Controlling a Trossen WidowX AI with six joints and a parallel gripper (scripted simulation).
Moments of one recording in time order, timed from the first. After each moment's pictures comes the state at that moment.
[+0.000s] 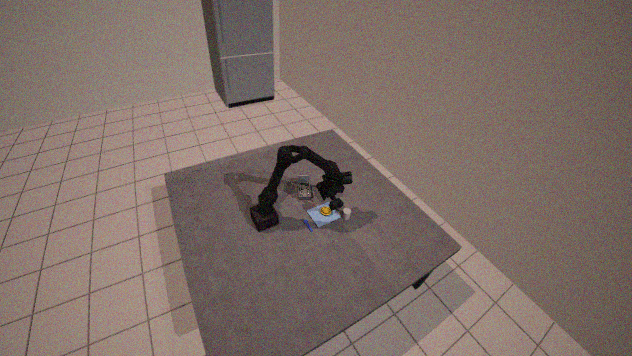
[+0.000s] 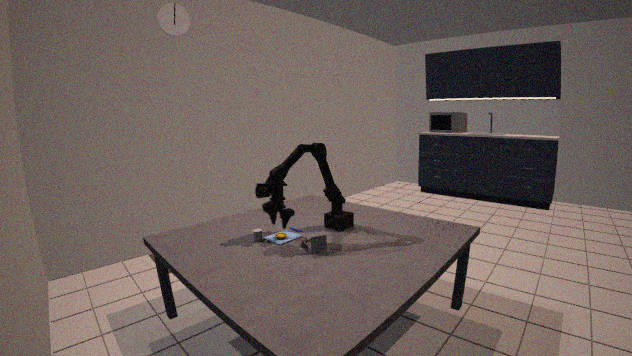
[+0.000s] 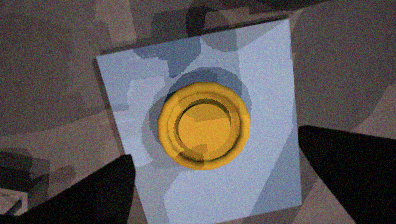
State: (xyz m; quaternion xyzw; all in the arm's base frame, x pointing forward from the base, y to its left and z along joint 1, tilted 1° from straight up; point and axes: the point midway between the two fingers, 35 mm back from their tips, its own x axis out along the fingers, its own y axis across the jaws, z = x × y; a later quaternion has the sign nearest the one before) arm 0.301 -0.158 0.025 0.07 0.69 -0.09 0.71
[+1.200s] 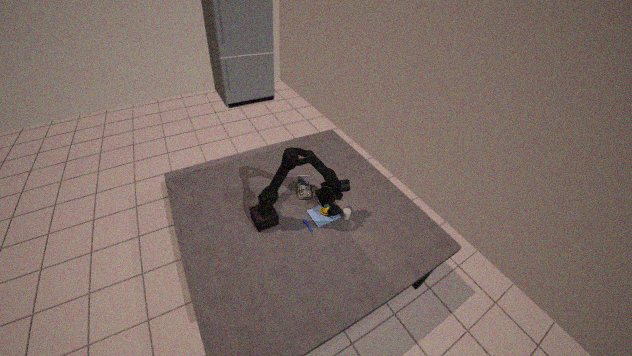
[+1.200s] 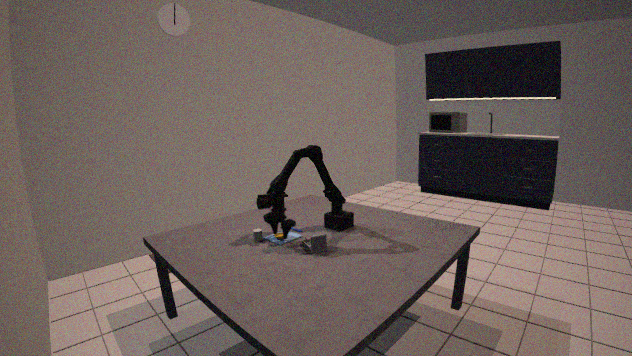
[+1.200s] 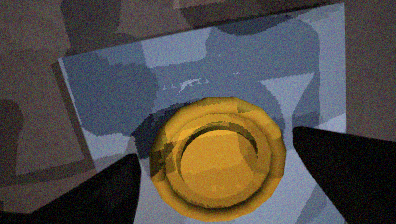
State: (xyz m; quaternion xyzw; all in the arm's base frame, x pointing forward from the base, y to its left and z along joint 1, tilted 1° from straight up) arm 0.300 -0.156 -0.028 0.08 0.69 -0.09 0.71
